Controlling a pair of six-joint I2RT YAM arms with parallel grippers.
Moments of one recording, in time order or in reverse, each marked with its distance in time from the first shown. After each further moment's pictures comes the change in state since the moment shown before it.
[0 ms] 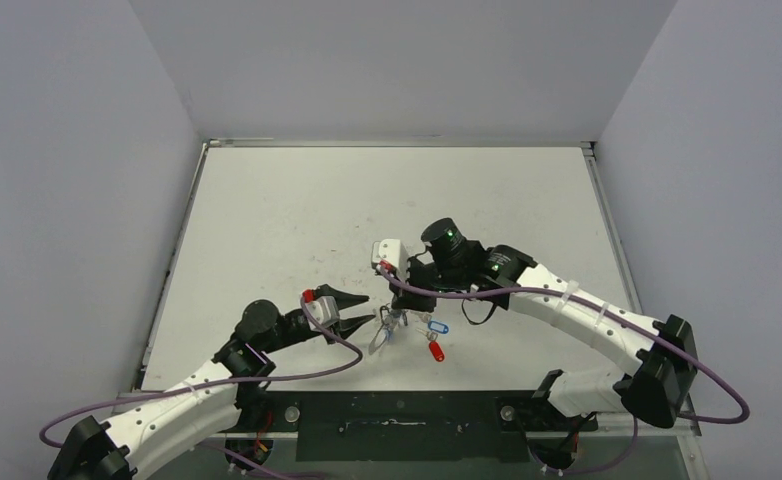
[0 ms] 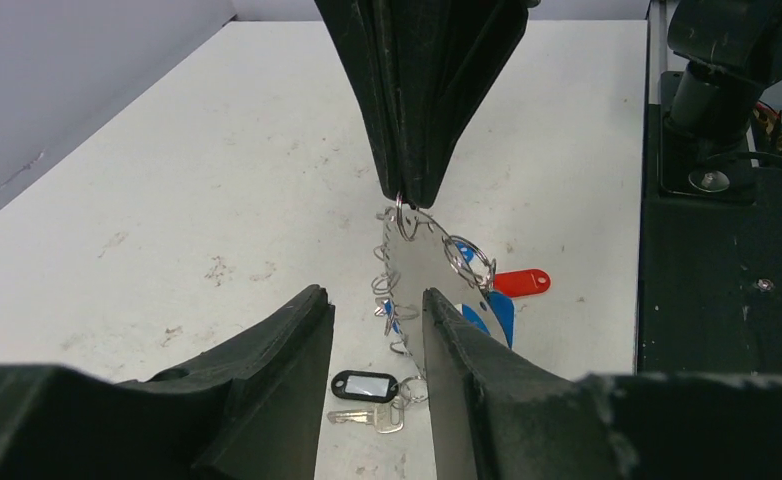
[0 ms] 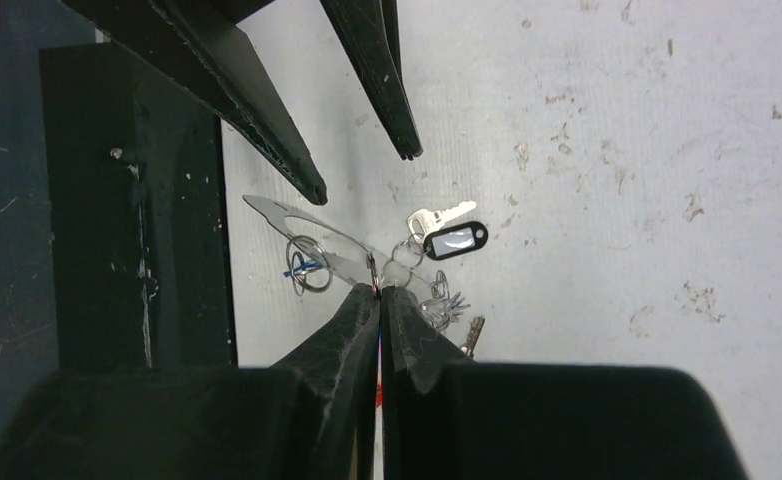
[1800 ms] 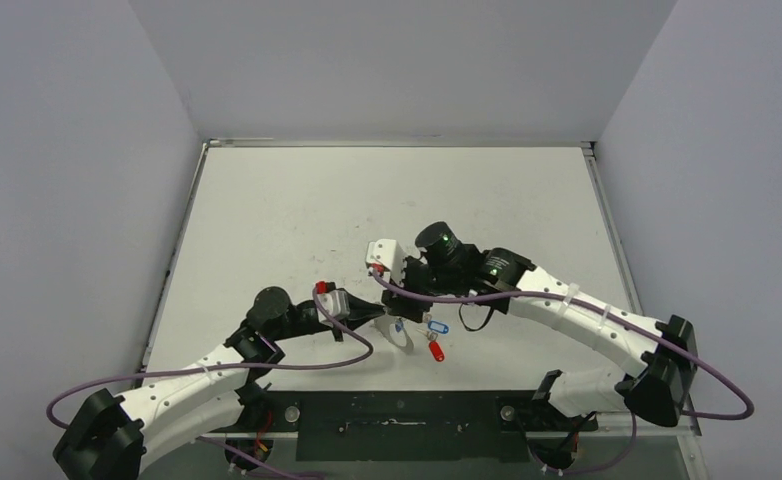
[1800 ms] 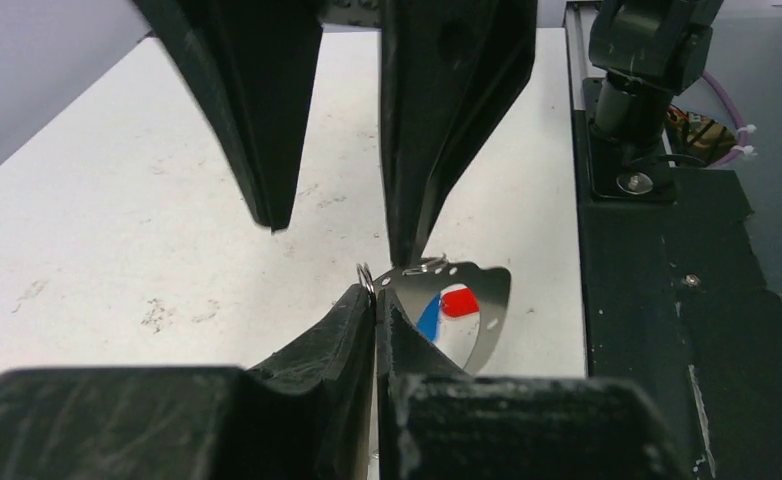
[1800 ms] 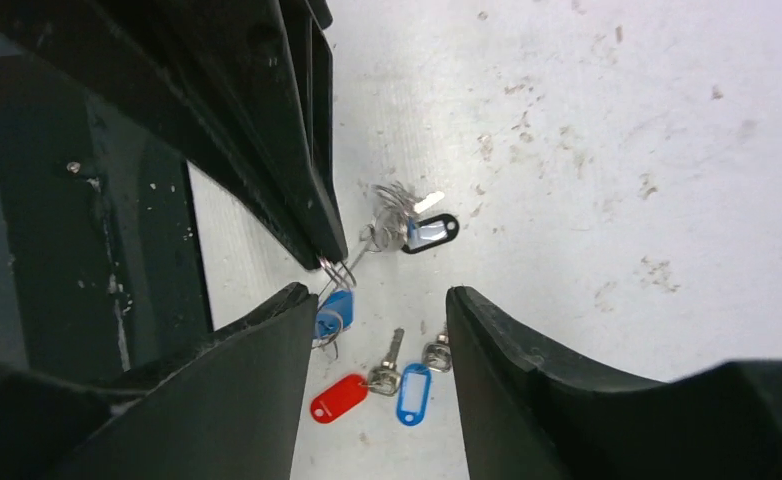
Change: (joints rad) left arm -0.003 0.195 0.100 0.044 0.160 -0.018; right arm 0.072 0.062 0.106 -0.098 0.163 0.026
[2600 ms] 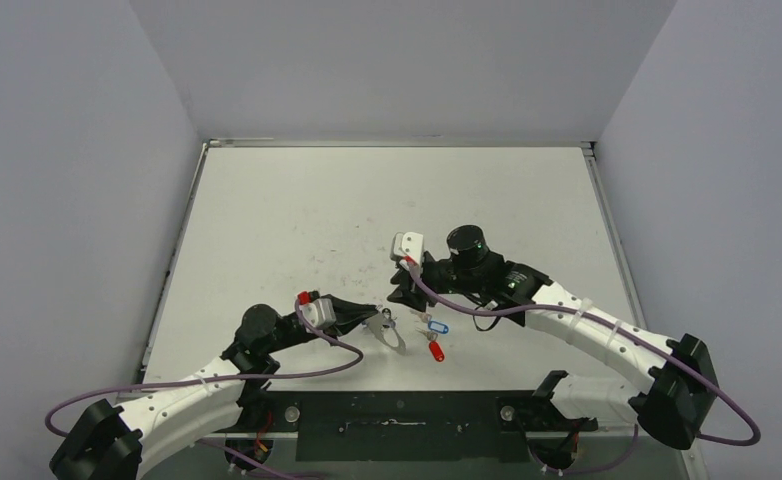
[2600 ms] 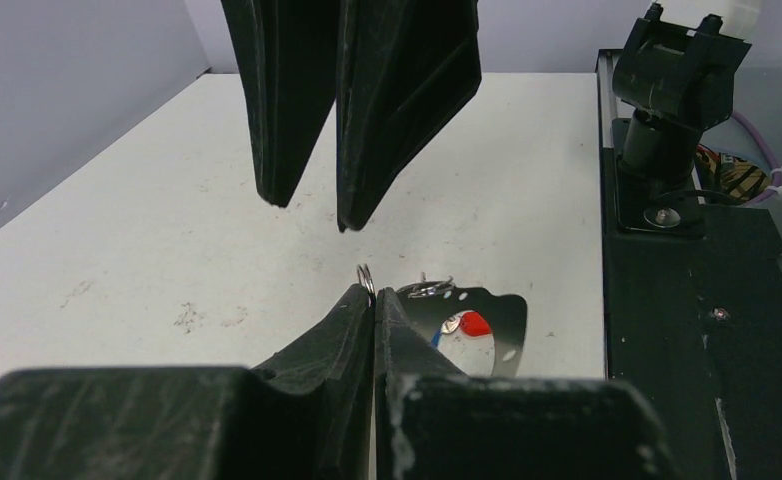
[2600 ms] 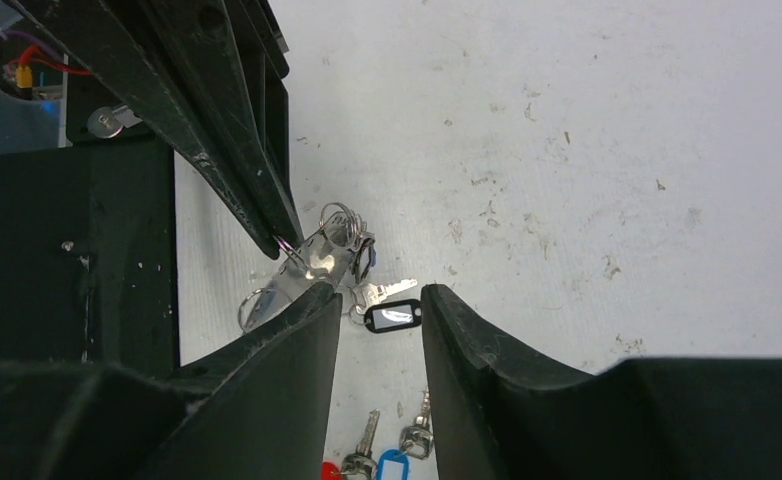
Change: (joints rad) left arm 0.000 -0.096 -0.146 0.197 -0.096 -0.058; right arm -0.135 -0.187 -0.299 0.444 -0.189 0.050
